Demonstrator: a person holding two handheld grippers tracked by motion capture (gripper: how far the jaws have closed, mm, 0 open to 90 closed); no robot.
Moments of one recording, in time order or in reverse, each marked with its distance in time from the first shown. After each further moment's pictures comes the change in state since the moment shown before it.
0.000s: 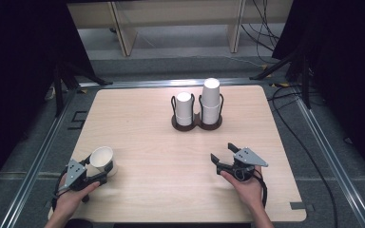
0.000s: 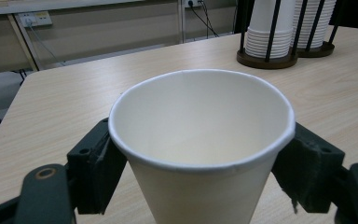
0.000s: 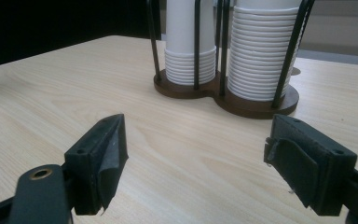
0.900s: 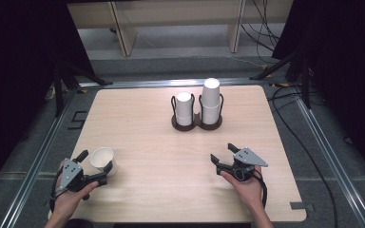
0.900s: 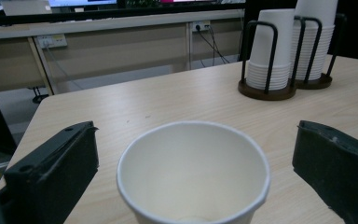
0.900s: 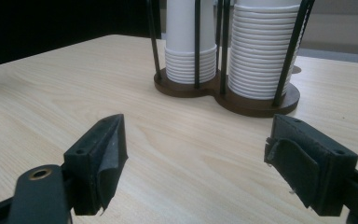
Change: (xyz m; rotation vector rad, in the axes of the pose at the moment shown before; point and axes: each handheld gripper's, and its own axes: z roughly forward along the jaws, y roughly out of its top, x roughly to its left) left arm -0.011 0.025 -0.010 -0.100 0.022 -0.003; right arm 0.000 -0.001 0.000 0.006 0.006 0.018
